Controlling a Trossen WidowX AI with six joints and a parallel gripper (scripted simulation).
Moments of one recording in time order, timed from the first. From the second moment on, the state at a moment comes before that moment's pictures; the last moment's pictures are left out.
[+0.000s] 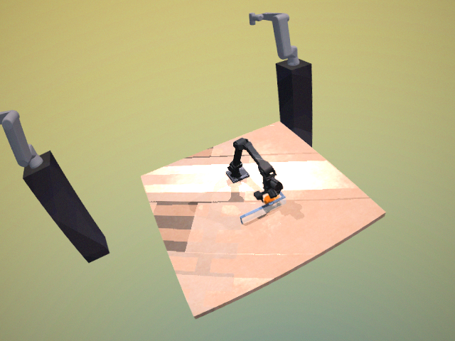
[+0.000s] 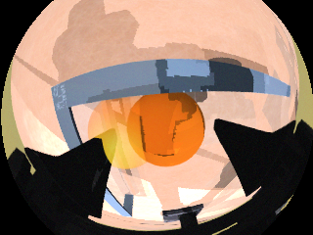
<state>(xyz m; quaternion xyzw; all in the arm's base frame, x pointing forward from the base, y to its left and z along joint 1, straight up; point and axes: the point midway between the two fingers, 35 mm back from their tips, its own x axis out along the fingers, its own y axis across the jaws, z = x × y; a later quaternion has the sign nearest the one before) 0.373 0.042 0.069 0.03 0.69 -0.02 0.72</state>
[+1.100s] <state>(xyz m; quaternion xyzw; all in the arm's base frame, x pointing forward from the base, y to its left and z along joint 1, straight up) 0.372 0.052 0.110 0.03 0.70 -0.01 0.72</state>
